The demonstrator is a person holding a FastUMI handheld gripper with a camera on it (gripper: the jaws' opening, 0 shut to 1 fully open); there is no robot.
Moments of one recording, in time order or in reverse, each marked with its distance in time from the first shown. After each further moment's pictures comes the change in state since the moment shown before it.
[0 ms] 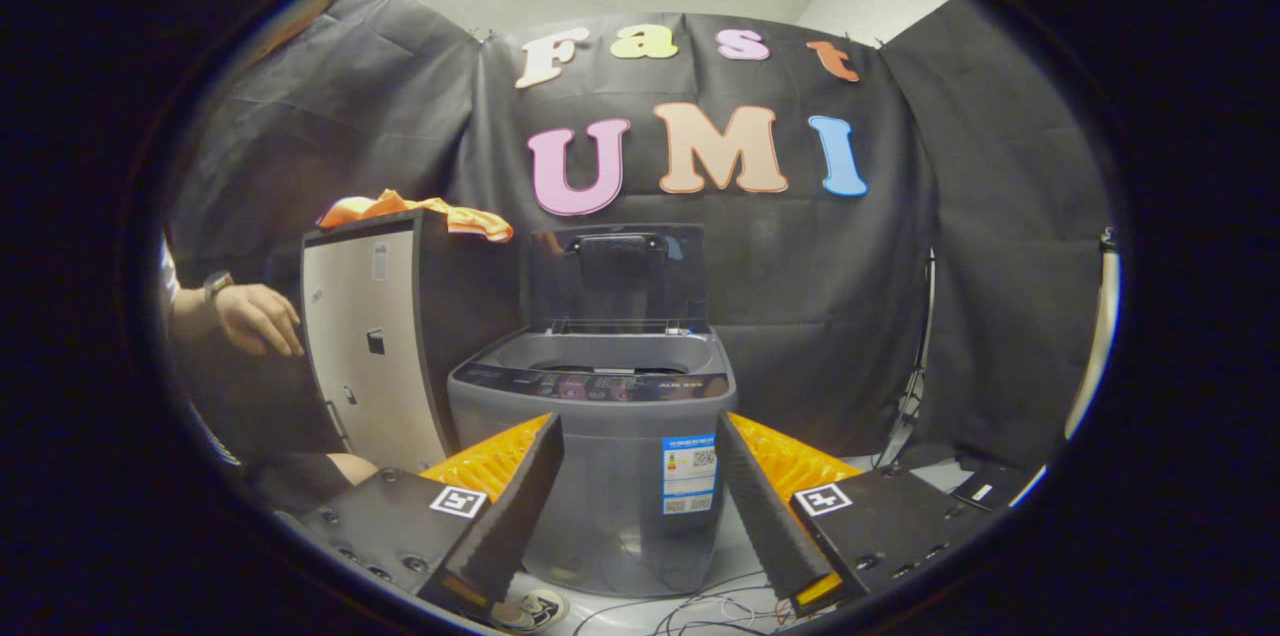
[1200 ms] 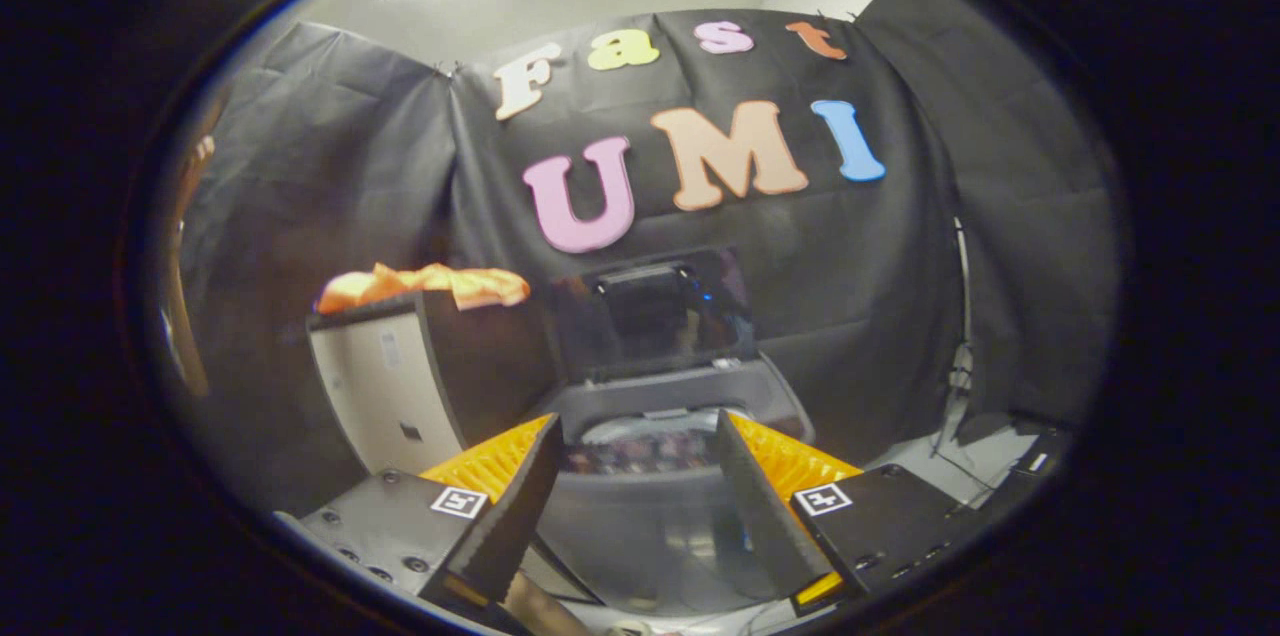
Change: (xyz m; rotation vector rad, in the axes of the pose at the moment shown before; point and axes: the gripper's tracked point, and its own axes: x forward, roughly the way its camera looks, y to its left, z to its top) arm 0.082 0.080 0.105 0.211 -0.050 0.102
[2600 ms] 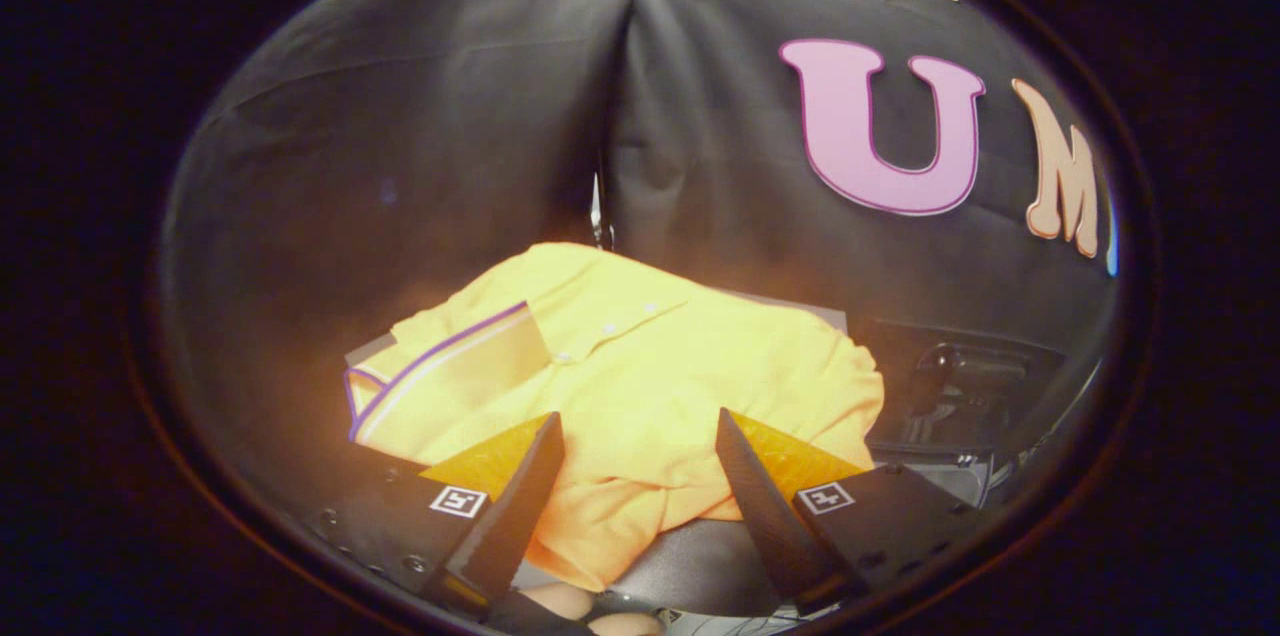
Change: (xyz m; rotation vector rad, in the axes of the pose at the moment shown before) arm 0.253 0.319 -0.004 -0.272 0.548 0.292
